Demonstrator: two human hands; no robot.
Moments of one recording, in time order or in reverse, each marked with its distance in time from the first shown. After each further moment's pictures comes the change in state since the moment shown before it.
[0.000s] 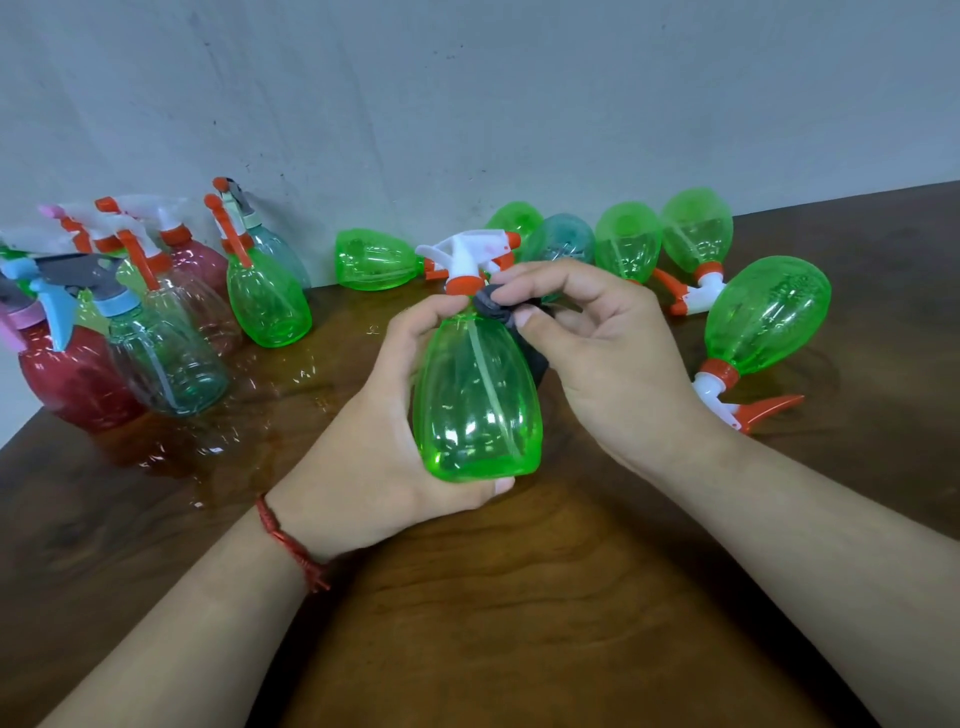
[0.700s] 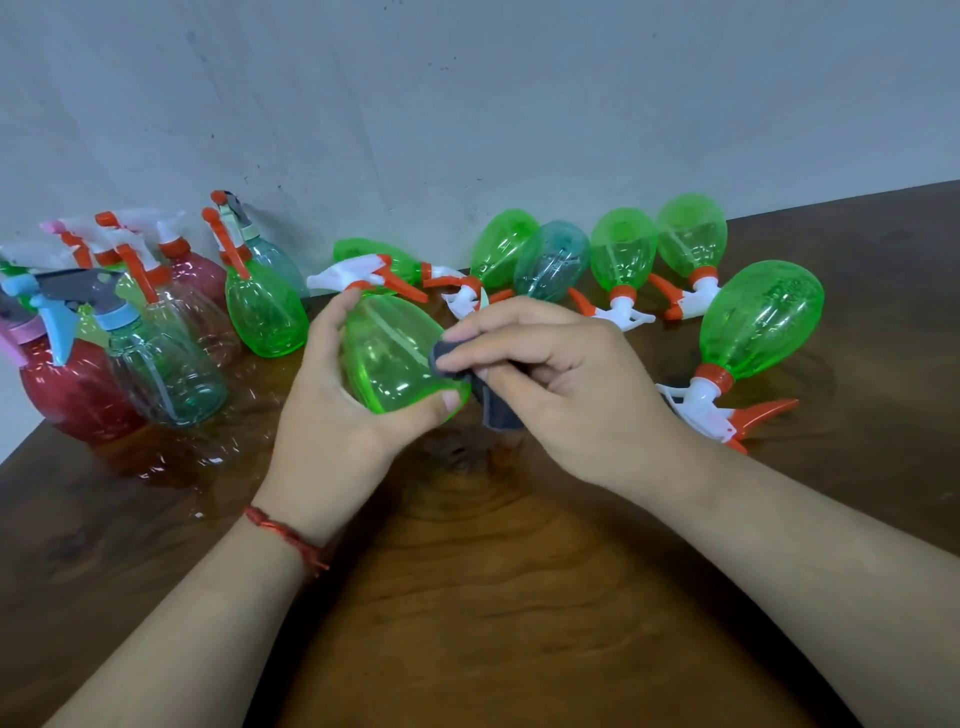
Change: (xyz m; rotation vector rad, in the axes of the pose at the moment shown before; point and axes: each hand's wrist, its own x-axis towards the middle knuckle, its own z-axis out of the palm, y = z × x) left_hand 0.007 -0.008 -0.005 0.057 0.482 -0.173; right_hand -0.007 0.004 0.003 -0.395 -0.188 -0.180
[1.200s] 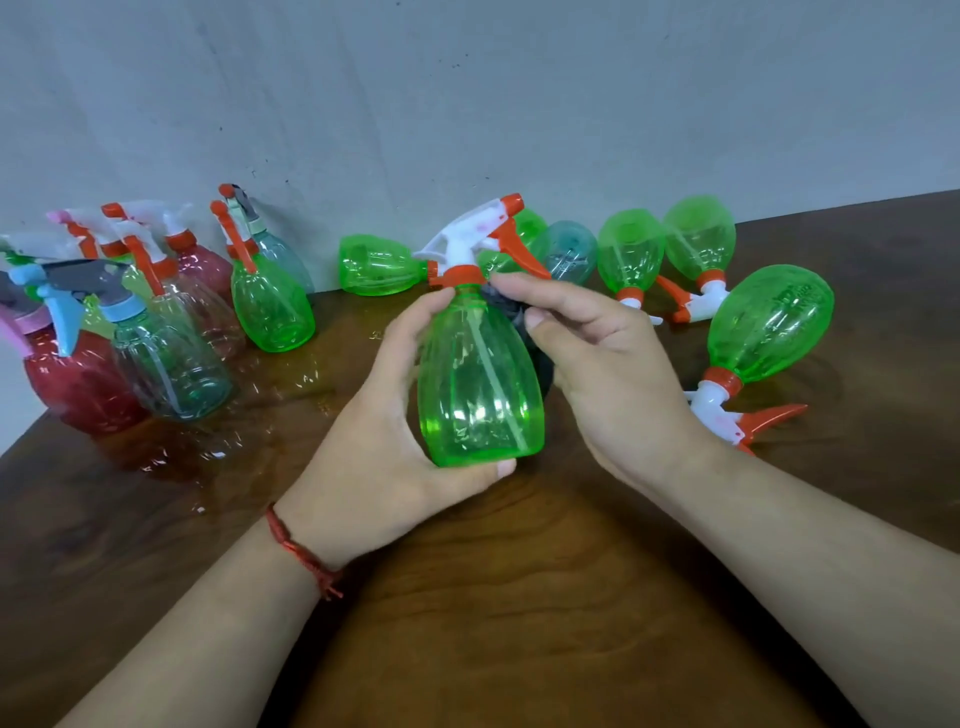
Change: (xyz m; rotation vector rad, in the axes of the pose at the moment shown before) left_hand -0.010 0.009 0.003 -0.031 -0.362 0.150; right_hand 0.006 0.011 0.003 0.525 0.216 0.307
